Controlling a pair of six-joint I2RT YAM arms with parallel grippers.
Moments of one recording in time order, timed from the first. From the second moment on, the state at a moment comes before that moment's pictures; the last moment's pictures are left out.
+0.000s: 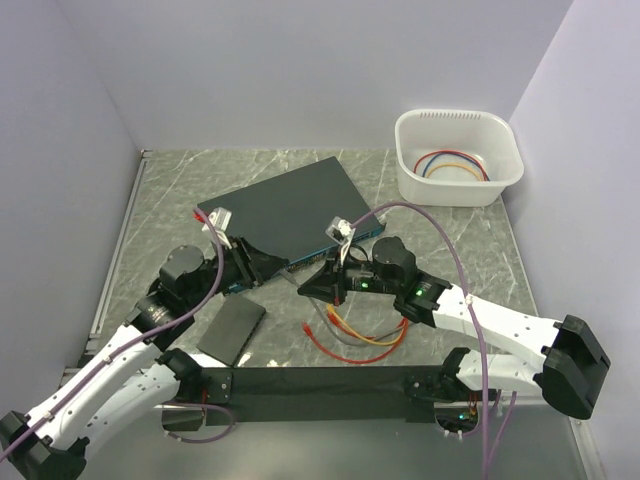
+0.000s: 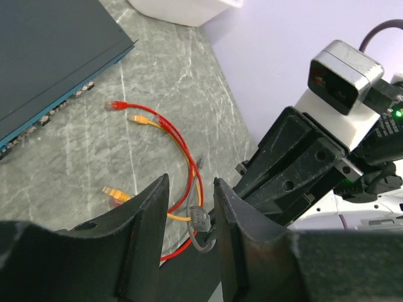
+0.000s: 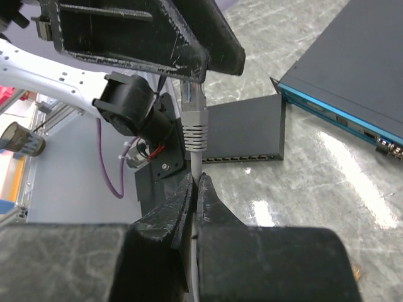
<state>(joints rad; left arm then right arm) -0.61 0.66 0.62 -0.10 0.23 -0.83 0.89 1.12 0.68 0.26 -0.48 0.44</state>
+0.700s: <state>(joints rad) -0.70 0.69 0.62 -0.06 0.15 -0.83 0.88 1.12 0.68 0.28 -0.49 0.46</state>
